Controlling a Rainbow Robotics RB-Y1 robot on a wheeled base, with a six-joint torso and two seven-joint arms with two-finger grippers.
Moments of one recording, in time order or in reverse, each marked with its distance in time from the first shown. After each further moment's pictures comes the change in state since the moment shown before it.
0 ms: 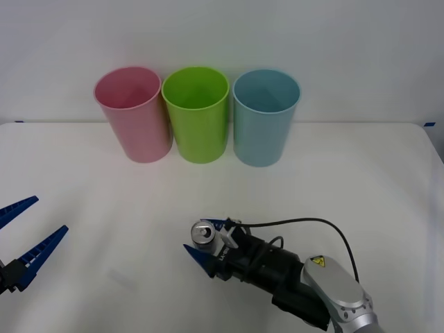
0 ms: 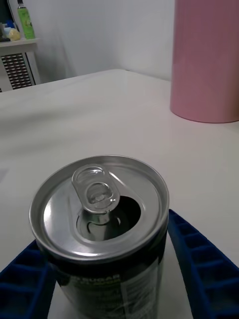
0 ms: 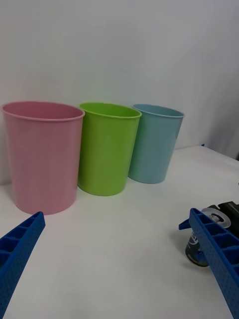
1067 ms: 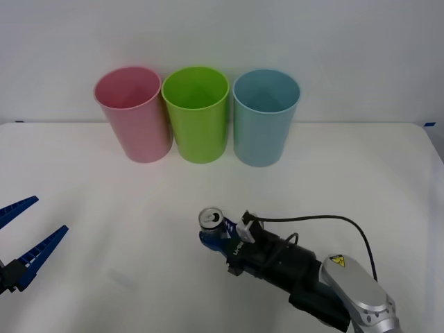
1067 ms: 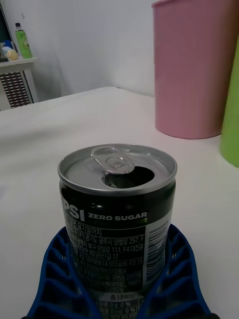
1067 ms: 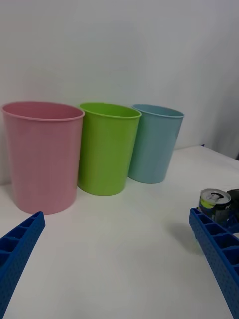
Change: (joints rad) right arm 0.068 -0.102 -0.009 -0.170 -0.074 -0.008 -0.068; left arm 0.000 0.000 0.000 0.000 0.000 0.000 0.000
